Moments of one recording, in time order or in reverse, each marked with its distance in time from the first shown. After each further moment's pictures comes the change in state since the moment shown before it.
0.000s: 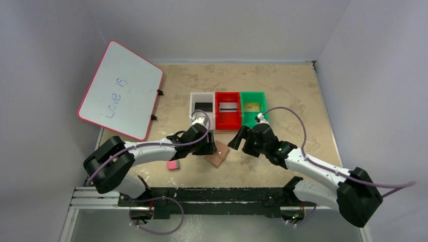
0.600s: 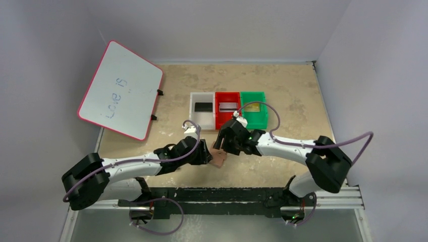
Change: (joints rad) left arm -0.116 -0.288 -0.213 0.058 -0.071 -0.078; right arm 0.202 0.391 0.266 -0.049 0.098 0.148
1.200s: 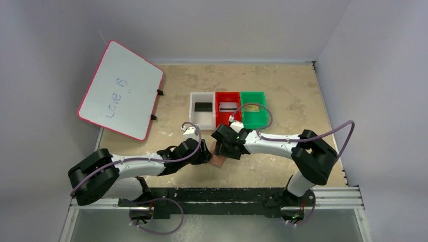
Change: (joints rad) left arm 0.000 0.077 -0.045 0.122 -0.084 -0.026; right arm 0.074 0.175 0.156 -0.266 0.143 0.044
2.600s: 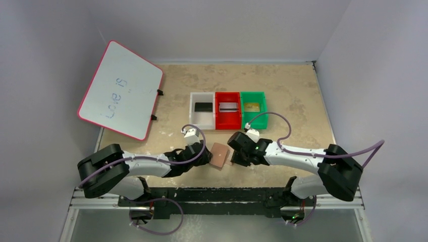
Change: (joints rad) left arm -0.079 0.122 0.016 0.090 -0.179 -0.140; right arm -0.001 -0.236 -0.221 0.027 -0.008 0.075
